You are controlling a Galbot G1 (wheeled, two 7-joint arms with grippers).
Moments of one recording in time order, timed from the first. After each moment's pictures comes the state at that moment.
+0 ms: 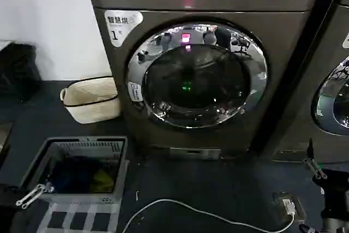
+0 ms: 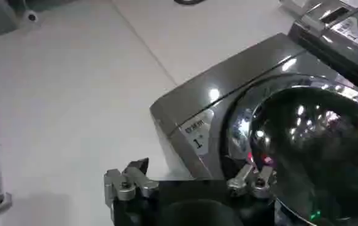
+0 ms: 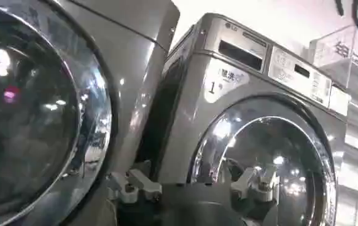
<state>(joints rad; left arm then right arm) 1.72 -1.42 -1.23 -2.12 -0.39 -0.77 0.63 -1.72 1.50 0.96 2.33 0.08 0.11 0.05</state>
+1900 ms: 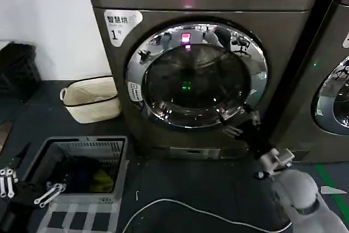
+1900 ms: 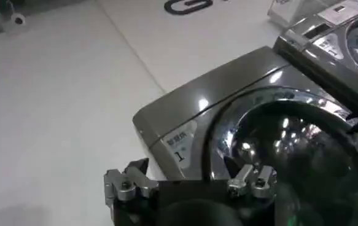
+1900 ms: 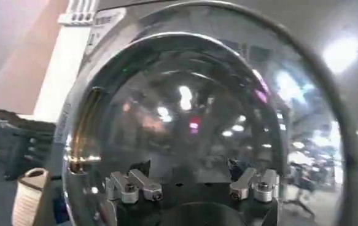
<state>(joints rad) 1.71 -1.46 -1.15 -2.18 -0.32 -0.77 0.64 -1.00 0.99 0.31 1.91 0.34 0.04 -0.17</state>
